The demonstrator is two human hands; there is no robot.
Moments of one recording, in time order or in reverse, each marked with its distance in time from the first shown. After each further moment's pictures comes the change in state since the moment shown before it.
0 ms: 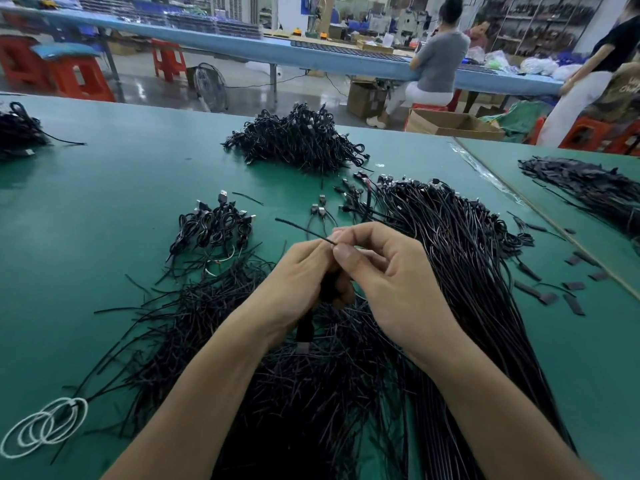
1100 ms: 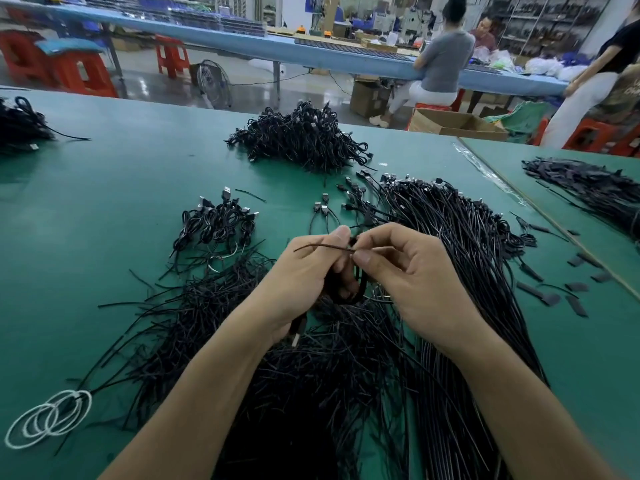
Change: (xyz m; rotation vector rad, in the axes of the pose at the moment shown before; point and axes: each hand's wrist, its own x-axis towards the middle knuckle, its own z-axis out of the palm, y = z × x) left_hand -0.001 0.005 0.000 0.004 0.051 -0.032; right_hand 0.004 0.012 -0.026 -0.088 -0.090 -0.053
